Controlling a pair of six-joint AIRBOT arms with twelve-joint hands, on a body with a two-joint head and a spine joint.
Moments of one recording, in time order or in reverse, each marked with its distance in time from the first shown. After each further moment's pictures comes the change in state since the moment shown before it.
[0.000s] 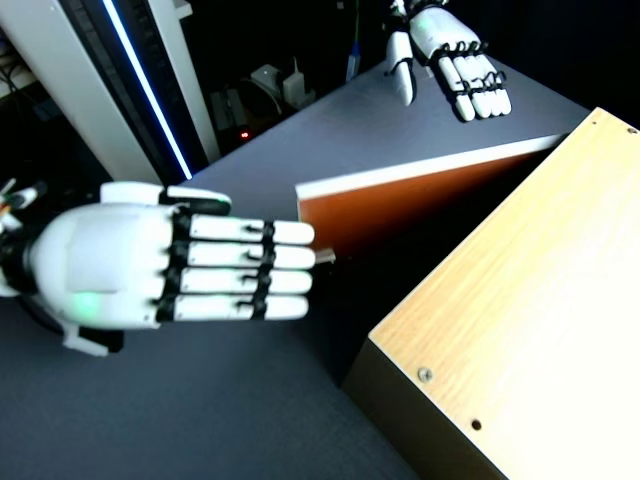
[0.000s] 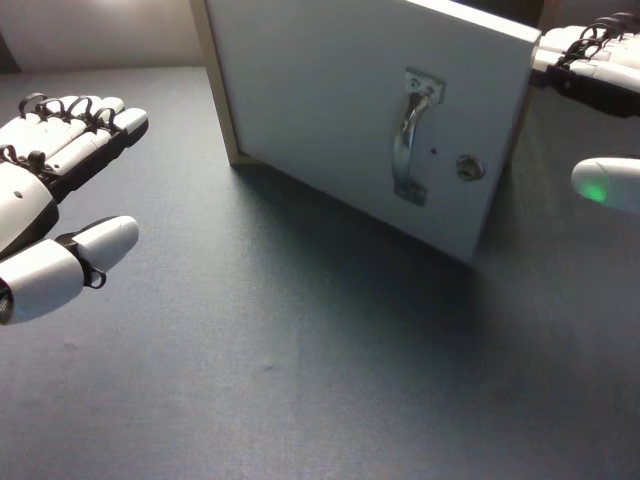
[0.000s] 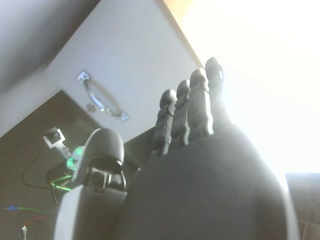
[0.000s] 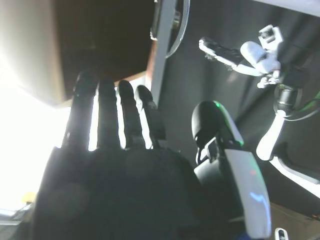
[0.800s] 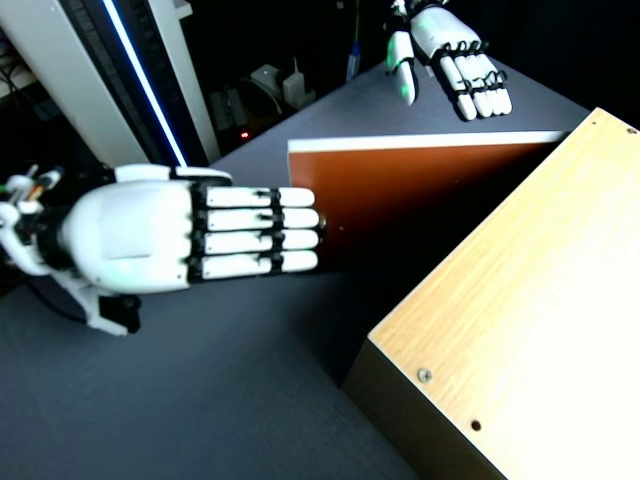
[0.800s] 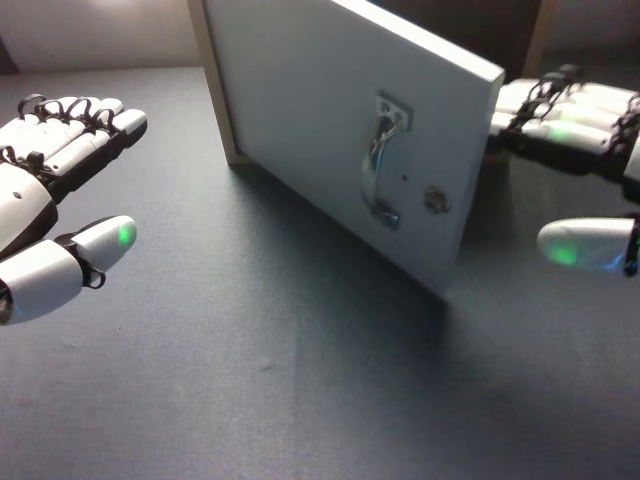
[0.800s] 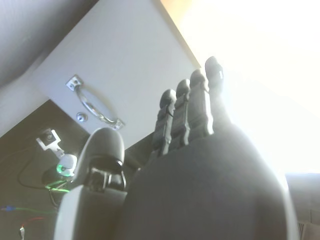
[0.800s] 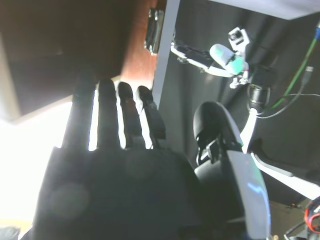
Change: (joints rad) left arm 0.002 0.000 0.000 -0.004 -0.002 -0.002; right arm 0.000 -0.047 -0.005 -0.147 0.002 0.053
